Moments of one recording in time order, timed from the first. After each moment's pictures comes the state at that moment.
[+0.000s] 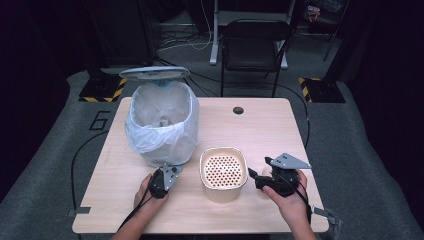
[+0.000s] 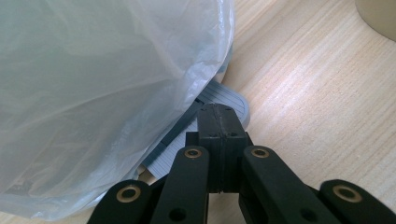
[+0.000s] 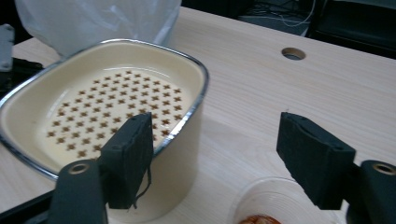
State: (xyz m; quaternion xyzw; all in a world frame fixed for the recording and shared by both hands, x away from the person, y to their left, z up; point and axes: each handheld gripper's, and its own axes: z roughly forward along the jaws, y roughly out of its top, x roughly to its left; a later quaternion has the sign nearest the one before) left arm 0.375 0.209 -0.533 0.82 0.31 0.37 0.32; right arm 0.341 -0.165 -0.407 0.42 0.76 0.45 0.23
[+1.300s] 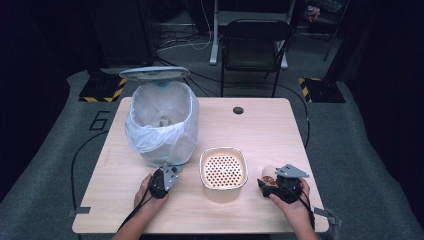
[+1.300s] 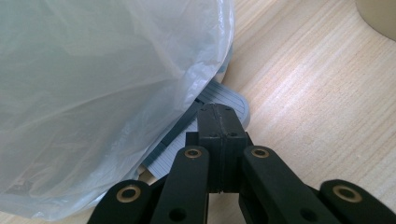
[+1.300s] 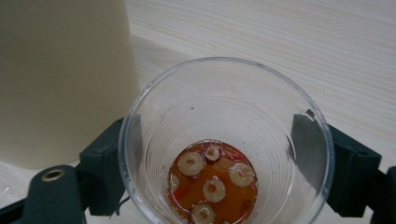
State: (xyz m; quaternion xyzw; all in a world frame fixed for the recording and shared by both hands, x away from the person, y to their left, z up) left arm 0.375 0.208 -0.534 0.82 0.31 0.38 0.32; right arm 0.354 -0.199 -0.482 0.45 0.77 0.38 0.24
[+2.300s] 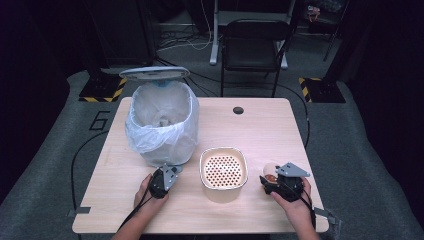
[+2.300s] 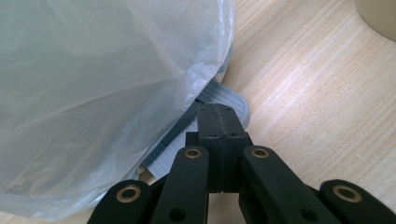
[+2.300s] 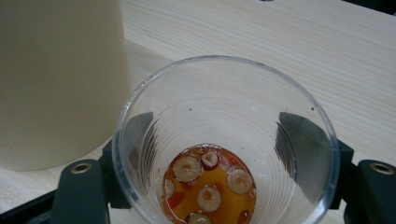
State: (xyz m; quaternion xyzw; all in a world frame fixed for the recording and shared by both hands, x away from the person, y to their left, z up) left arm 0.375 0.209 -0.533 0.82 0.31 0.37 0.32; right arm 0.355 -0.201 -0.475 0.43 0.78 0.38 0.27
